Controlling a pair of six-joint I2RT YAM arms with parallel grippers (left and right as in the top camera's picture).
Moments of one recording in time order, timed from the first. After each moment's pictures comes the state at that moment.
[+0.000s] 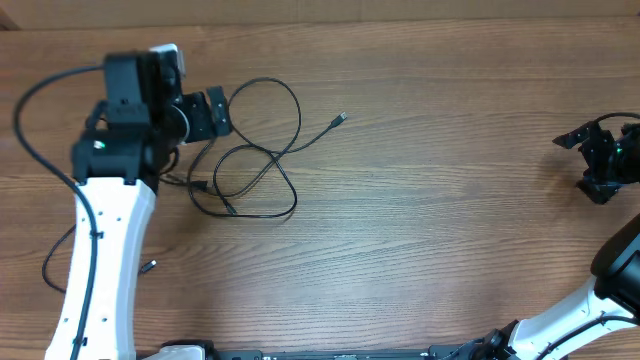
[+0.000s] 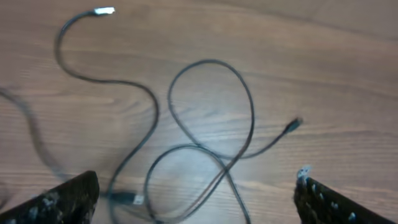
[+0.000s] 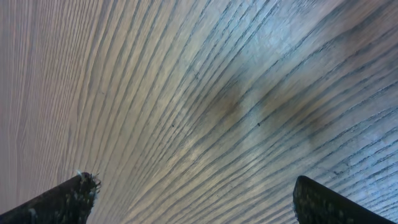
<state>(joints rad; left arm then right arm) -0.01 1.41 1.35 -0.74 0.10 -0.21 -0.66 1.98 1.45 -0.83 -0.42 0.33</state>
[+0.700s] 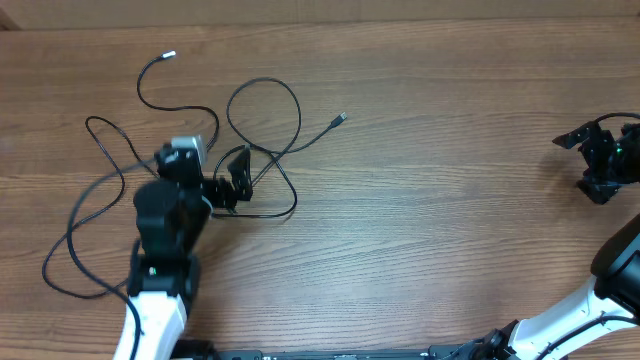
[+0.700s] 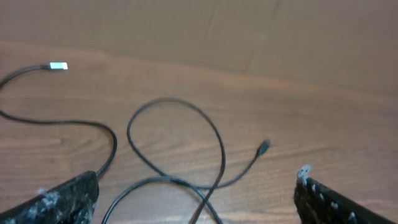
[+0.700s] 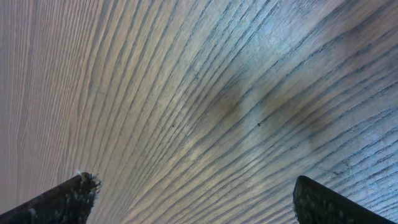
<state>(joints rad) -0.01 0.97 0.40 0.29 0.23 -0.21 -0.66 1.98 1.45 -0.82 -0.42 0.33</state>
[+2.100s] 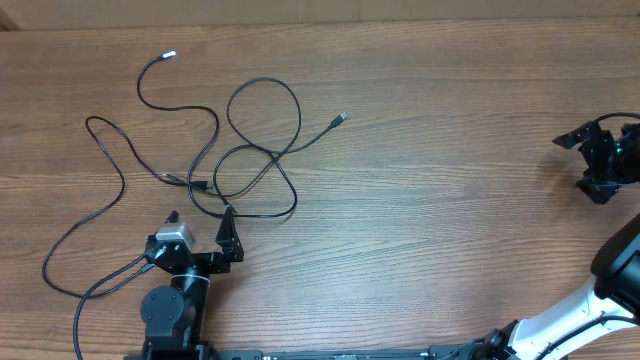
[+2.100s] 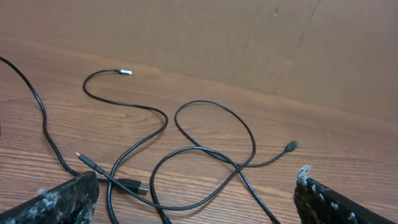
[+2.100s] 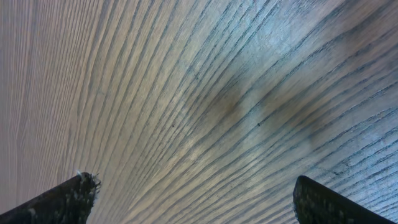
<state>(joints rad) -0.01 0.04 0.01 -0.08 0.03 -0.25 -0.66 1.98 1.45 -0.82 -0.42 0.34</state>
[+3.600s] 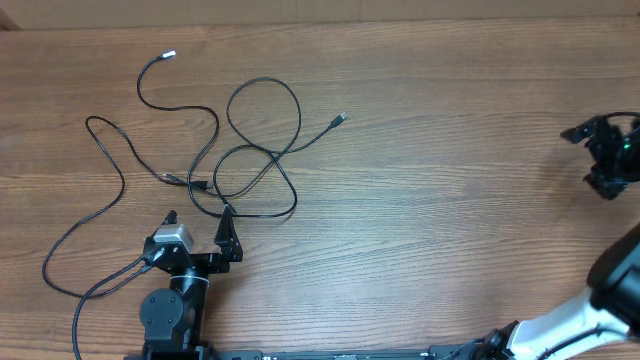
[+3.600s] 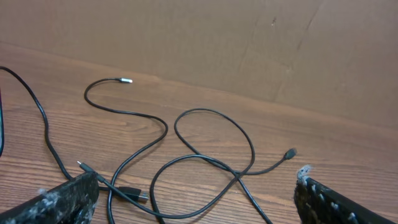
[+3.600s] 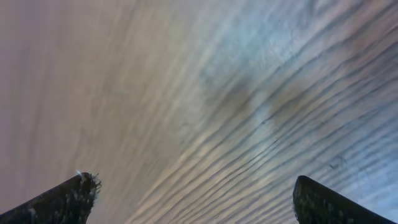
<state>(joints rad) -0.01 0.02 0.01 -0.08 0.02 -0.25 -0.66 1.89 1.45 -0.83 -0.41 0.33</state>
